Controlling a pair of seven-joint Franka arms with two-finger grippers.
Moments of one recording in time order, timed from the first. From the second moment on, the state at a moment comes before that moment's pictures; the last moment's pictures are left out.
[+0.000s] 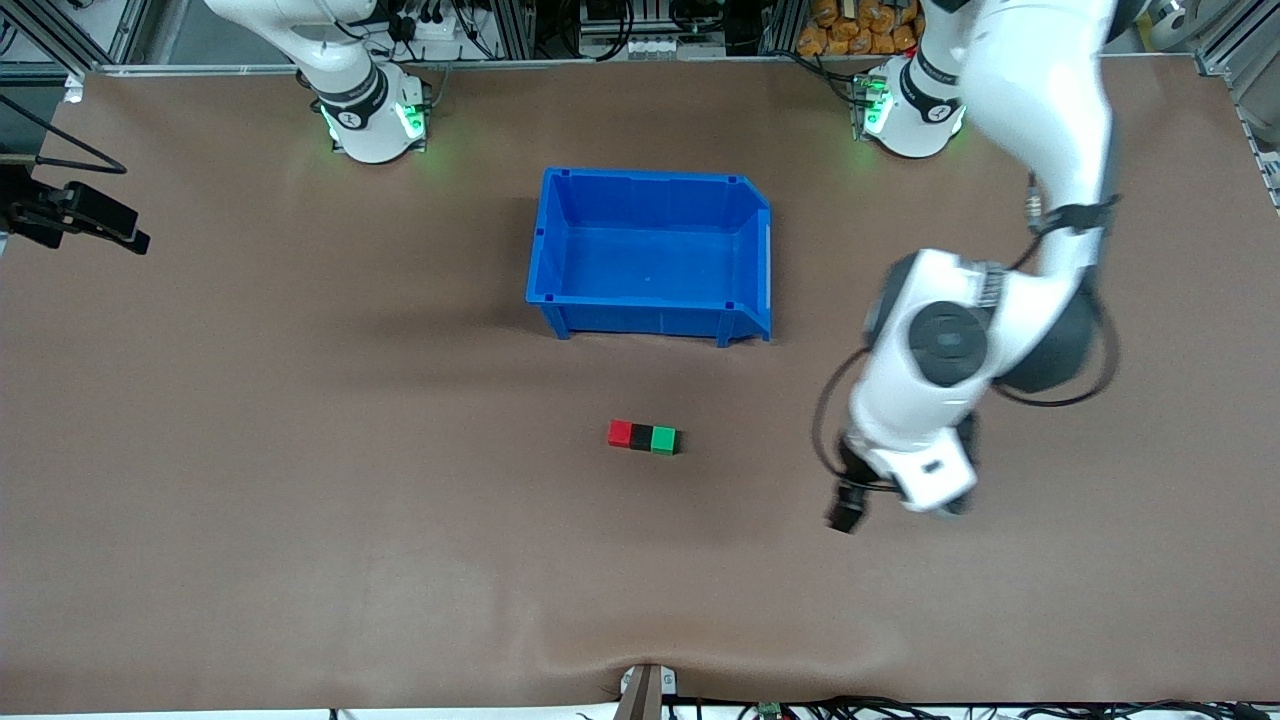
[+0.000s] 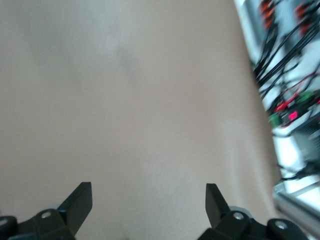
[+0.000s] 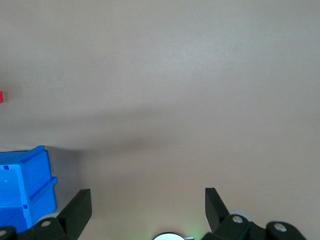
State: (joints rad) left arm -0.37 0.64 0.02 -1.22 0.08 2.03 -1.58; right arm -0.02 -0.02 -0.03 -1.53 0.02 1.43 0.04
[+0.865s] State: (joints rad) left arm -0.12 0.20 0.01 -1.53 0.09 1.89 -0.88; right arm -0.01 -0.02 -0.03 -1.53 0.02 1.43 0.04
